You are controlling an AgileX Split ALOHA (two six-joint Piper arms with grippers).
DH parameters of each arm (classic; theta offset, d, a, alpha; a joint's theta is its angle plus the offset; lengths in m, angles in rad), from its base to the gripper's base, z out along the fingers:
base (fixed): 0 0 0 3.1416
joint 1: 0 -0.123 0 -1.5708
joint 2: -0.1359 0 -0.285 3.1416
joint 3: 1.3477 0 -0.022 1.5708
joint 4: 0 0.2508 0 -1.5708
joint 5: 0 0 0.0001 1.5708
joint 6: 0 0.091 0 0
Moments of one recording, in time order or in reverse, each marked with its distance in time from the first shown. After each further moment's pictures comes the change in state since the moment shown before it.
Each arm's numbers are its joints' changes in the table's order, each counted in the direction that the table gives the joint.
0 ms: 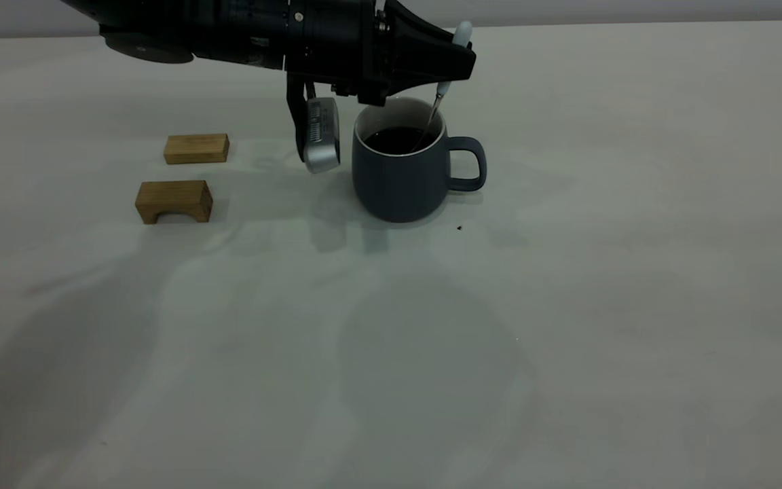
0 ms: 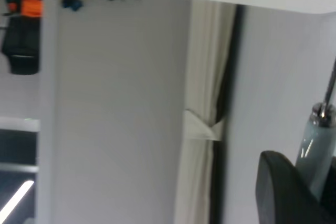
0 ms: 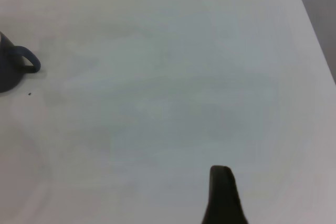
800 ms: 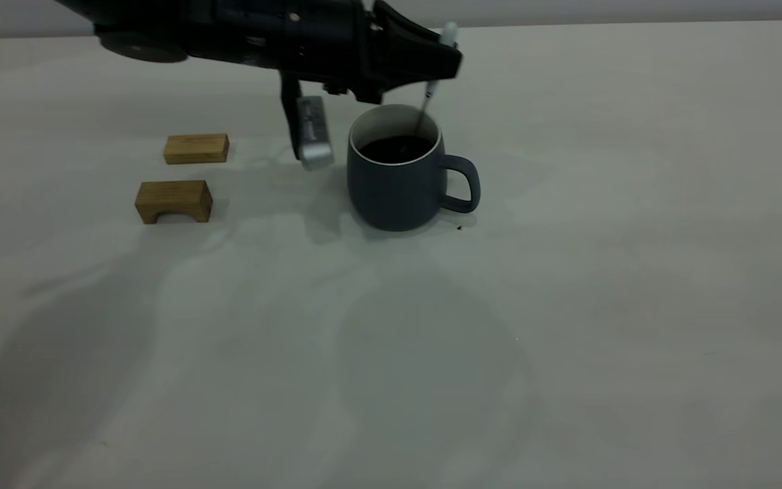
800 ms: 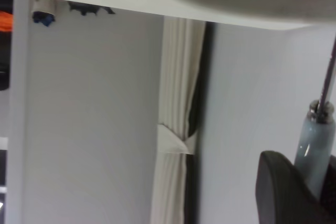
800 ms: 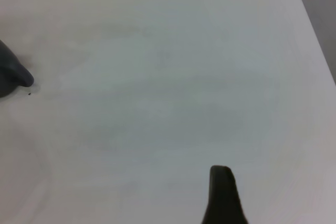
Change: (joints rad) left arm 0.002 -0.006 -0.001 -0.043 -0.101 0.008; right arm 0.000 0.000 0.000 -0.001 0.000 0.000
